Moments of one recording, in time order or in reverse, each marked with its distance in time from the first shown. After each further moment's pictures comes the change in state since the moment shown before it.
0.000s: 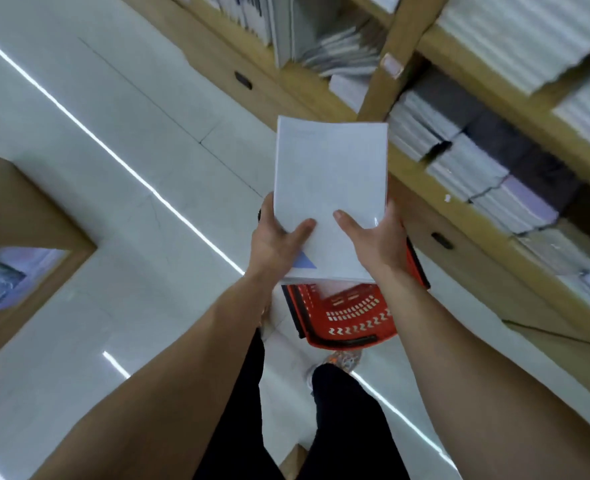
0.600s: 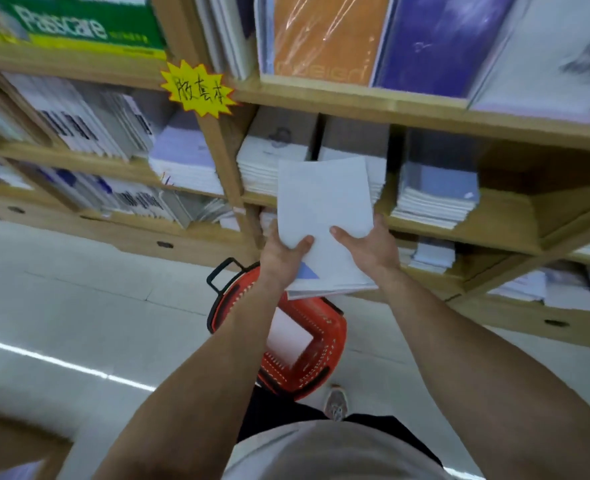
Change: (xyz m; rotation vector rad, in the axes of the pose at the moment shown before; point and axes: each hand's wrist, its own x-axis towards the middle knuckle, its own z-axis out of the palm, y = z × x) left_hand -0.159 0.254 0.083 0.052 -0.388 0.349; right_hand -0.156 -0.114 -0.281 0.122 0.439 0.031
